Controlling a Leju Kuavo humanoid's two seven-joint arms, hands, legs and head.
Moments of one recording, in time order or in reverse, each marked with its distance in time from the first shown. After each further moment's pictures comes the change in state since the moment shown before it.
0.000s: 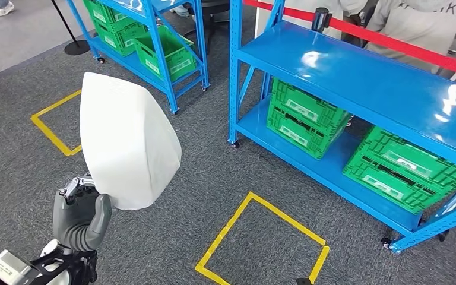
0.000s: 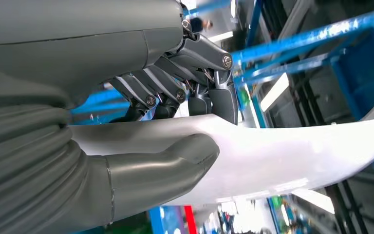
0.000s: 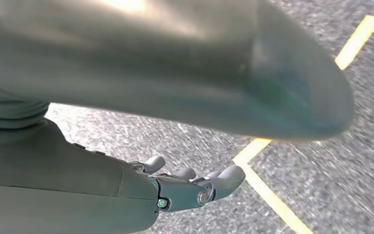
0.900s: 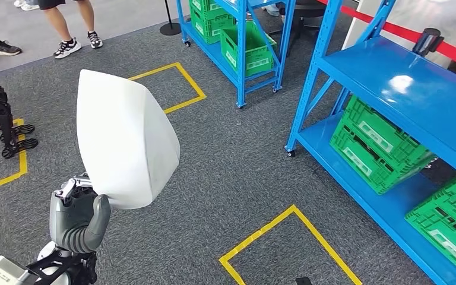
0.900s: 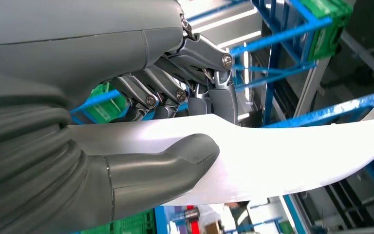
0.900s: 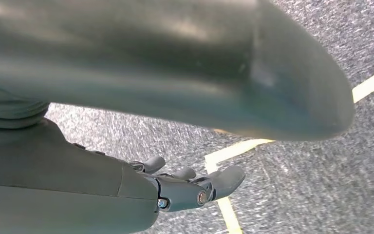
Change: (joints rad) left arm 0.010 -0.016 -0.001 -0.038 -0.029 0.021 0.001; right arm -0.003 -0.008 0.000 0.000 0.007 0.014 0.007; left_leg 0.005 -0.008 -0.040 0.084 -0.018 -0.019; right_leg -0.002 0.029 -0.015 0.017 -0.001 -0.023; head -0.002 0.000
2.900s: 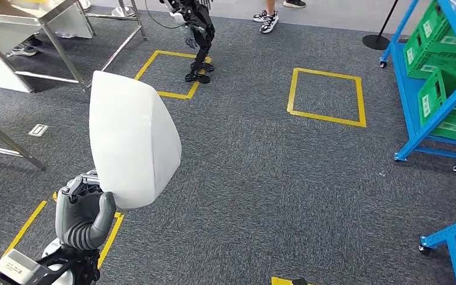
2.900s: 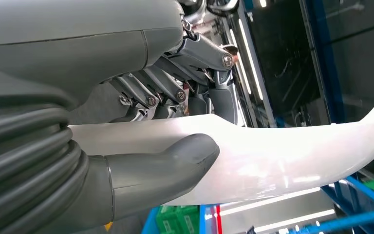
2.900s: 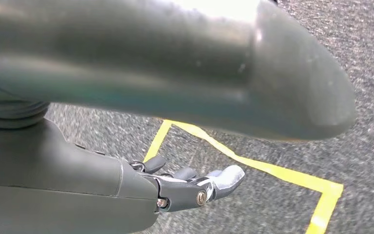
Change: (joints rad) left arm -0.011 -0.011 0.004 0.038 -0.031 0.010 0.000; right arm 0.007 -0.001 0.003 0.000 0.061 0.024 0.002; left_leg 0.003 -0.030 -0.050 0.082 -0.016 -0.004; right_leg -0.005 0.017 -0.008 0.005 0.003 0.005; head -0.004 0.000
